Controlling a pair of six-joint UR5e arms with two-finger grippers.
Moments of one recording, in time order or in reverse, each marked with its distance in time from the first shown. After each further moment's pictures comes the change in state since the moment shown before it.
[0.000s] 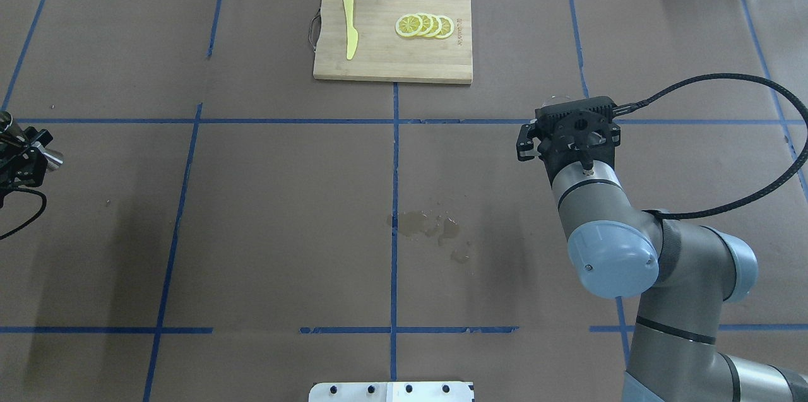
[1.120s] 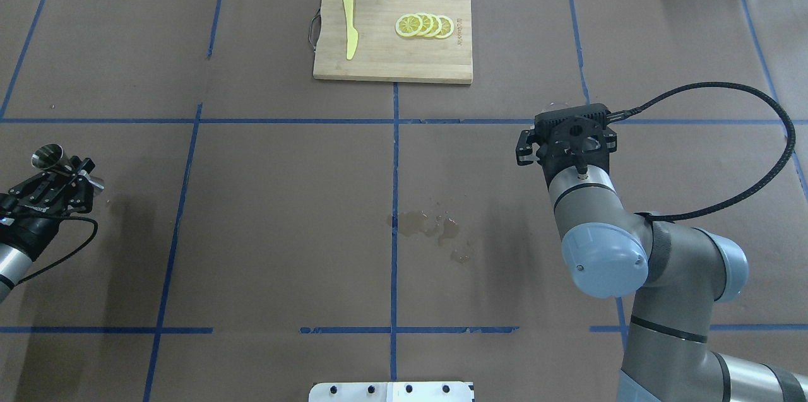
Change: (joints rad) left arm 0.188 -0.074 0.082 0.069 0.190 -0.029; right arm -0.004 0.001 -0.036 0.000 0.003 0.021
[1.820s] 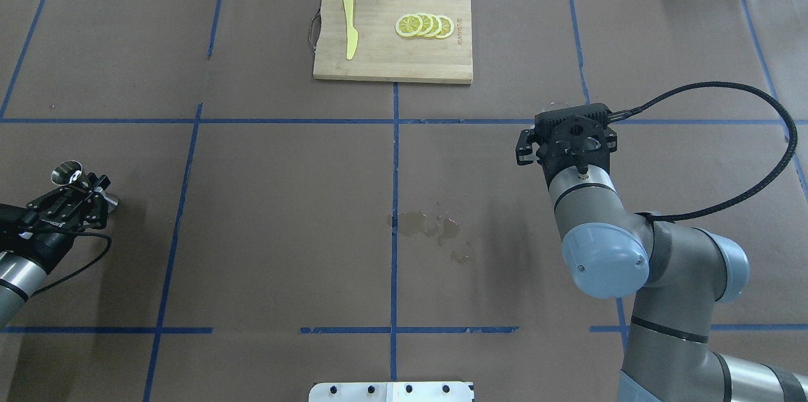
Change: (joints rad) left arm 0.044 -0.017 0.035 -0.002 -0.001 -0.007; right arm 0.000 0.000 0.005 0.000 0.000 0.001
